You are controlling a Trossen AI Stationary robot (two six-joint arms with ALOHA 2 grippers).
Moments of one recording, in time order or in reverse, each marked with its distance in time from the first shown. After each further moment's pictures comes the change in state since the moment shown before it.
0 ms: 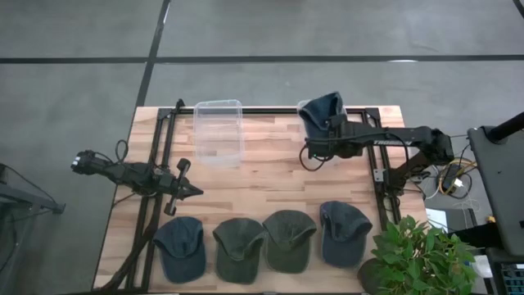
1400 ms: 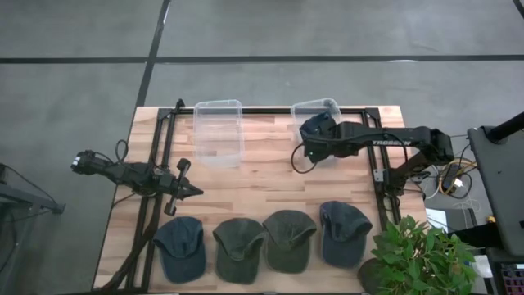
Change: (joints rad) left arm 0.000 0.000 0.000 0.000 0.000 0.000; right arm 0.000 0.000 -0.012 0.170 -0.159 -0.318
